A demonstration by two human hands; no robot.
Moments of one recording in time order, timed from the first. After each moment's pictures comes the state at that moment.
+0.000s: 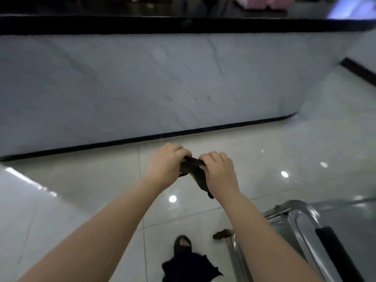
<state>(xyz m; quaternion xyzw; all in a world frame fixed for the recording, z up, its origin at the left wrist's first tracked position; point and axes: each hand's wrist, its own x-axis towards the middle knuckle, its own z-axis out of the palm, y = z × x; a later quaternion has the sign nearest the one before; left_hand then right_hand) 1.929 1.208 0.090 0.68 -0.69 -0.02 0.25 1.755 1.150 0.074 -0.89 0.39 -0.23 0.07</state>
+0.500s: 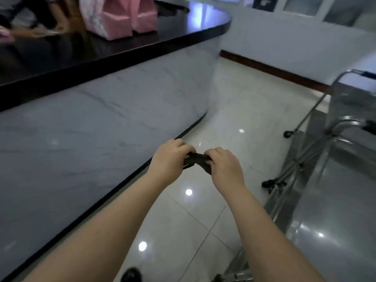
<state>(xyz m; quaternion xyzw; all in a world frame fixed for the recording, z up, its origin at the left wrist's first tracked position) 1.836 0.784 0.138 0.41 -0.87 -0.08 0.25 1.658 0.836 0.121 -0.69 0.68 -0.25 0.01</state>
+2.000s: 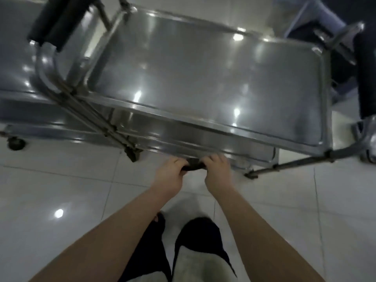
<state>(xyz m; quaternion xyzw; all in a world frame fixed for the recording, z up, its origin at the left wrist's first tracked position) 1.233 0.542 -0.105 -0.41 -0.85 -0.22 -0.26 1.352 0.669 -0.115 0.31 0.93 -0.20 0.04</state>
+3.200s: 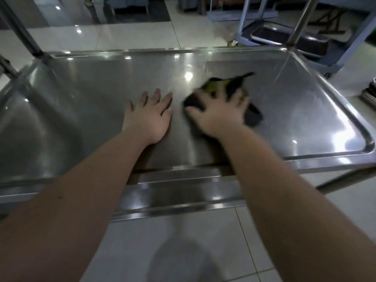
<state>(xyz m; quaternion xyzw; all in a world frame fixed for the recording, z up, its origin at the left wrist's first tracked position) 1.037 0.803 -0.457 -0.55 -0.83 -0.05 -0.02 1.199 0.899 -0.448 0.52 0.85 -0.06 -0.04</state>
